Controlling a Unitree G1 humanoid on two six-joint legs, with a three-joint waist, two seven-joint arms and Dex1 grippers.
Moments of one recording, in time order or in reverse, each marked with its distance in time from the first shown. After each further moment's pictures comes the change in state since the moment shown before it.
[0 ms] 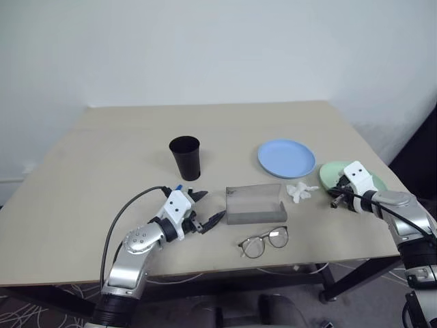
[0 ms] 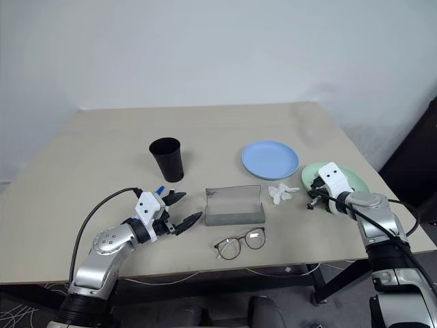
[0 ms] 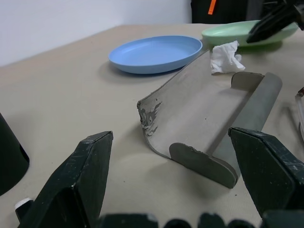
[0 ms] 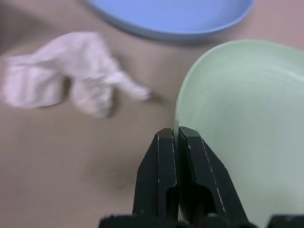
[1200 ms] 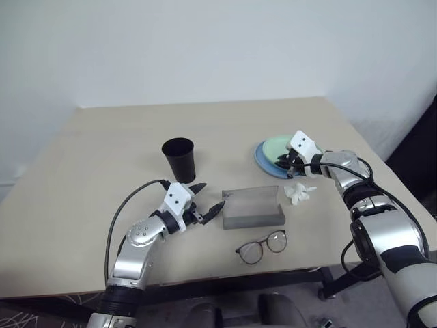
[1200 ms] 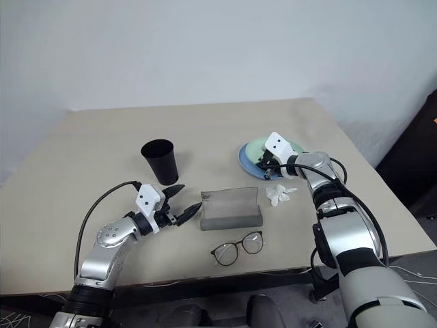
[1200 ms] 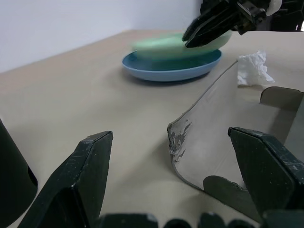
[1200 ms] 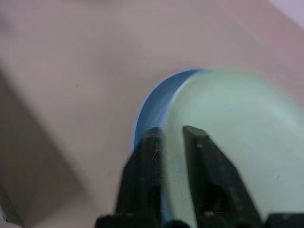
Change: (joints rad) left arm -0.066 -0.029 0.015 0.065 -0.002 -0.023 0.038; right arm -0.607 0.300 0.137 0.848 -0.172 -0.657 0.156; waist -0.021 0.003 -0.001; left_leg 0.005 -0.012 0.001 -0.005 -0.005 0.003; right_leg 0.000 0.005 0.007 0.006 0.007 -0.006
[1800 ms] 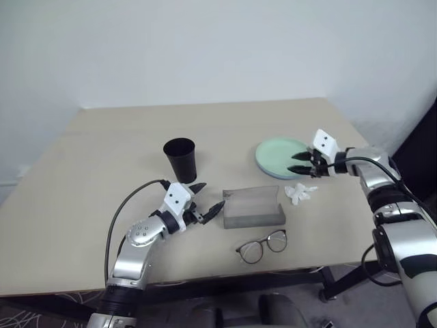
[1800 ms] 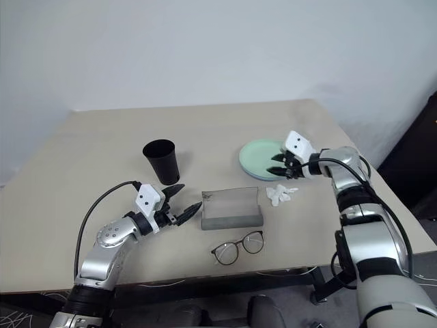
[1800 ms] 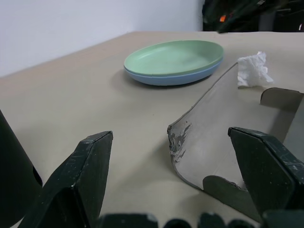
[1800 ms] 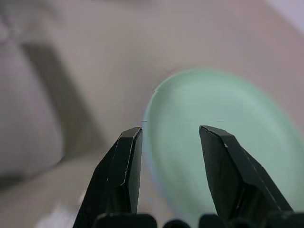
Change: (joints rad) left arm -0.001 0.000 -0.002 0.000 0.001 -0.005 -0.002; right arm 0.148 -0.182 -0.033 -0.237 0.033 0.024 0.347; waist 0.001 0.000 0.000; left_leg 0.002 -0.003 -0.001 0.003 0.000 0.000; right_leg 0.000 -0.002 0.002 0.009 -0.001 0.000
